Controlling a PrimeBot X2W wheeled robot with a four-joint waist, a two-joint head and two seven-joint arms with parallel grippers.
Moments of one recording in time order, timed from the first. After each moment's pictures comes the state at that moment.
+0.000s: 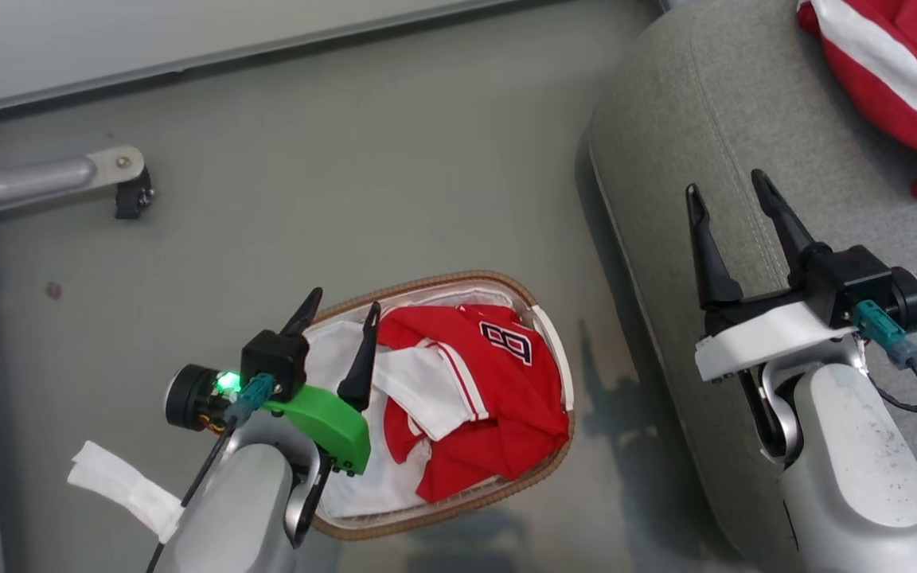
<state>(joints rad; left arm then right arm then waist) -0.41 0.08 -0.38 0.60 -0.24 -0.13 -0.26 -0.40 -0.05 0.03 0.26 0.08 0.13 -0.26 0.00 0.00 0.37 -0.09</state>
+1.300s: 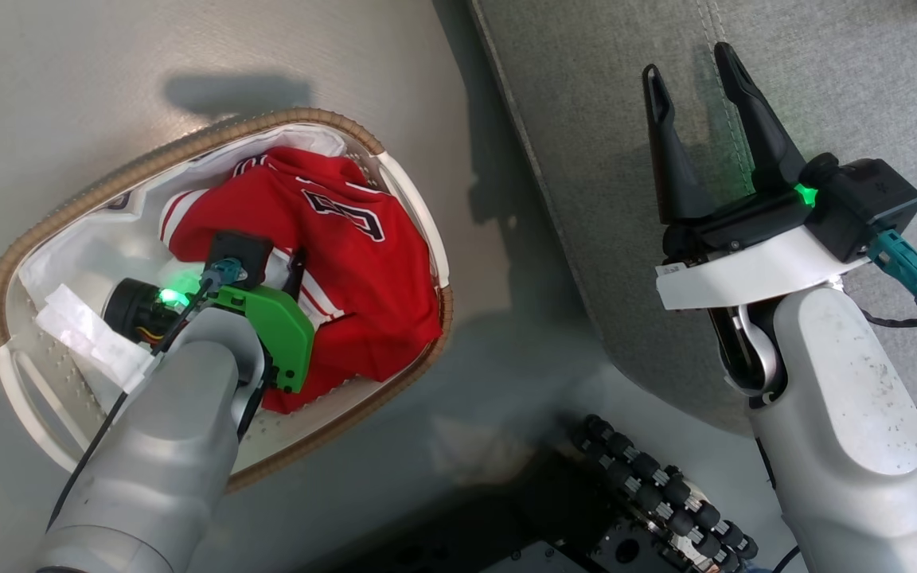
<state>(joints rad) -0.84 0.14 -0.72 1.14 -0.48 -0.13 -0.21 -0.55 -0.05 0.16 0.10 0.24 0.13 -0.26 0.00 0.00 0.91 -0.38</state>
